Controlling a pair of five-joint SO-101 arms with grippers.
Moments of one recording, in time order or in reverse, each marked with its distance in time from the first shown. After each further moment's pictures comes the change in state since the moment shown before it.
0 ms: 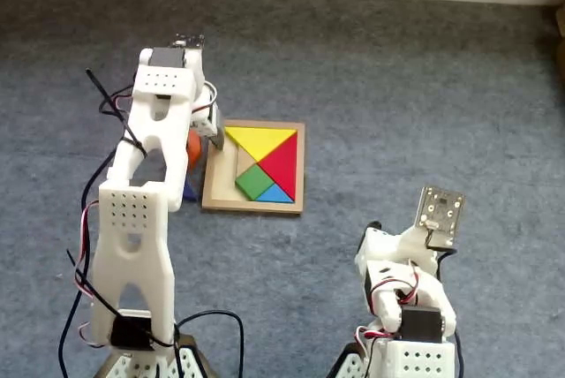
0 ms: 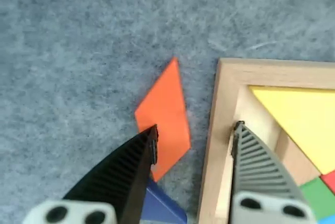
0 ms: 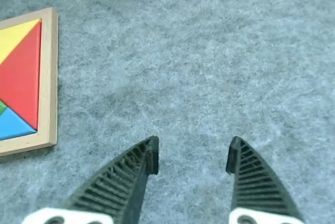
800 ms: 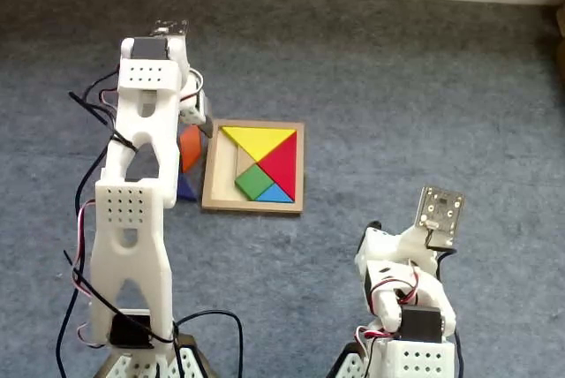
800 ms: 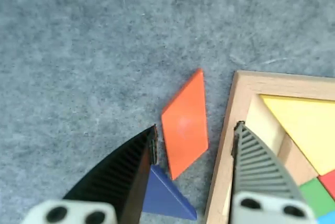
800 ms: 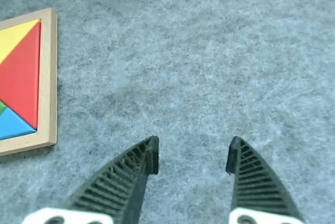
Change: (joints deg) left arm -0.7 1.4 -11.7 5.6 0.0; right arm 0.0 0.0 0.0 0.0 0.0
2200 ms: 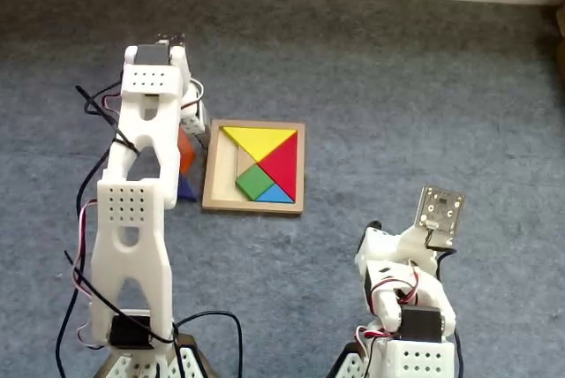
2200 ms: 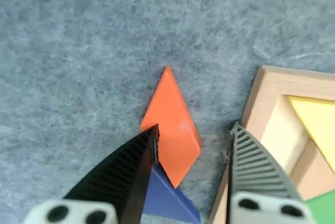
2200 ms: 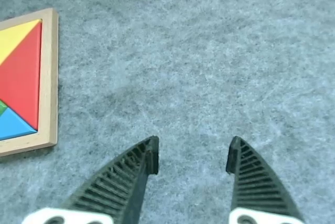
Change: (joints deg) left arm -0.4 4.0 1.6 0.5 1.9; right arm 0.0 0.0 0.0 0.0 0.0
